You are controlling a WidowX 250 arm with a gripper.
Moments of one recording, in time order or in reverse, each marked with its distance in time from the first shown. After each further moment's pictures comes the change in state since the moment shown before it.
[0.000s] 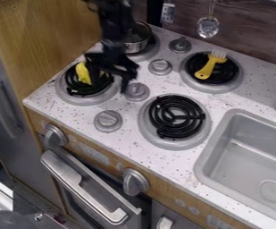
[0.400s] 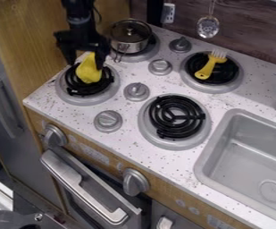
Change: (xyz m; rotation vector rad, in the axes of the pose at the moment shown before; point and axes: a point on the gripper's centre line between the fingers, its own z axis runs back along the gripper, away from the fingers) arm 0.023 0.046 0.026 -0.058 -0.125 0.066
